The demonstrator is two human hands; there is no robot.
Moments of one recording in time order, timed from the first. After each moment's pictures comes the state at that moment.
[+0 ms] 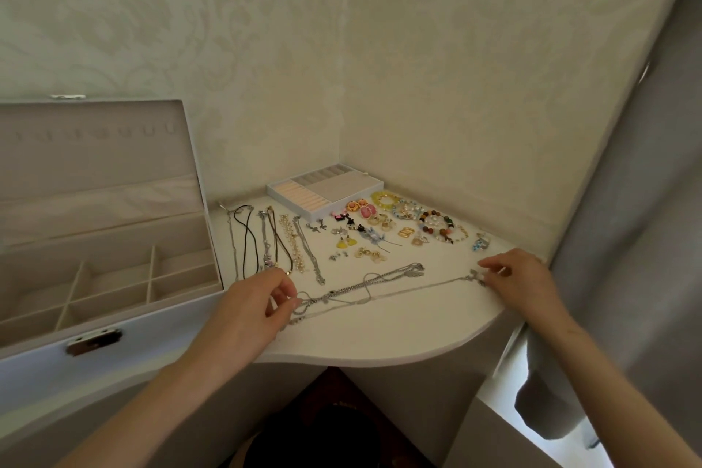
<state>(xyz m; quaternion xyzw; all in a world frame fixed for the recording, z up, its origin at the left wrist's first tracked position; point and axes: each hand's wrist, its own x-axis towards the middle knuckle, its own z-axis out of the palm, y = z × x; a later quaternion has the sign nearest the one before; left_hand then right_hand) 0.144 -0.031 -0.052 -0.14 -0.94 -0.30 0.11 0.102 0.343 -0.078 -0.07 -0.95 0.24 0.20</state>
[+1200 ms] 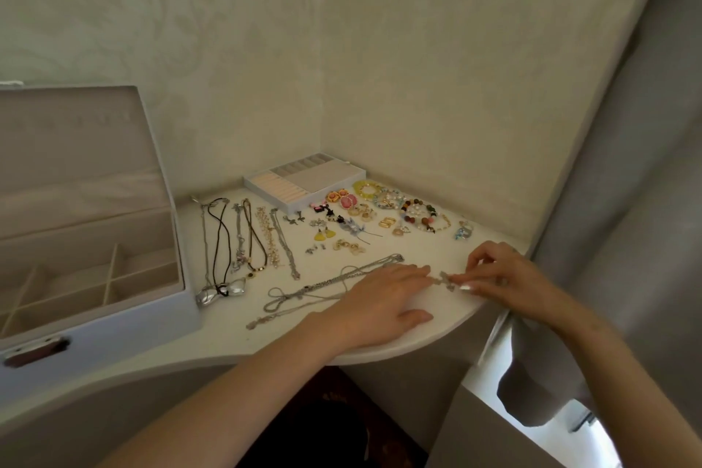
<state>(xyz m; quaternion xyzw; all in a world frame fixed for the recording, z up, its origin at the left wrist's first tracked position) 0.105 0.122 -0.070 -0.43 -0.89 -0.16 -0.01 0.113 0.377 -0.077 0.16 -0.96 0.23 0.09</state>
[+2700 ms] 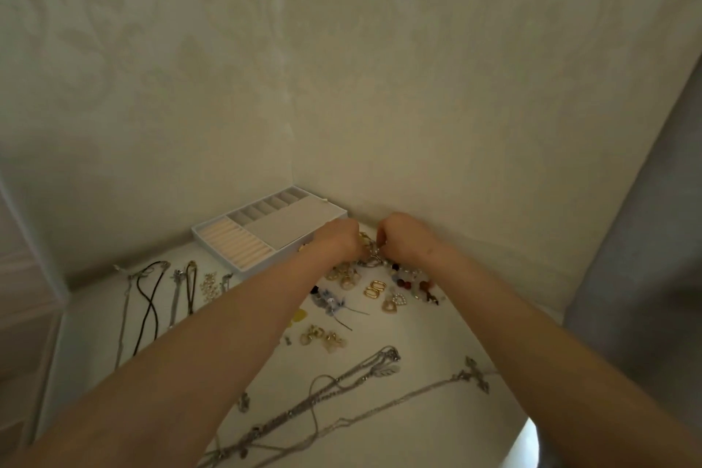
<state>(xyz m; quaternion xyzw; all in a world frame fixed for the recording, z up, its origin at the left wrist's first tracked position) -0.143 0.168 -0.042 -0.15 -0.98 -0.09 -0.06 -0.116 0.294 -0.040 0.04 -1.00 0.06 0.02</state>
